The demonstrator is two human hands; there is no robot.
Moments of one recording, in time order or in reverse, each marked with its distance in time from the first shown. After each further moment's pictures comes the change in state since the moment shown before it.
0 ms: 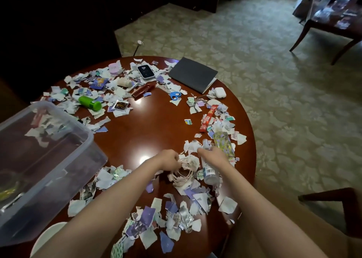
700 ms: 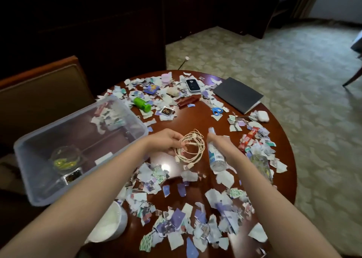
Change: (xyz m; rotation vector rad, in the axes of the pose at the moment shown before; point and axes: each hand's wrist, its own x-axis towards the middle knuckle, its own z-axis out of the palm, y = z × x) left_hand -0.101 -0.073 -0.089 -0.740 0.142 0.100; right_hand -0.023 -0.109 0.031 0.220 -0.275 -0.135
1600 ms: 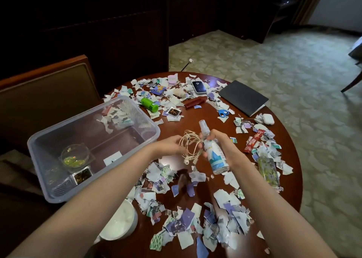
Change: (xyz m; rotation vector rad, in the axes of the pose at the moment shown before) left_hand 0.005 -0.035 -0.005 0.070 0.069 -0.098; right_hand -0.002 -0.001 0.030 0.539 -0.526 -0.070
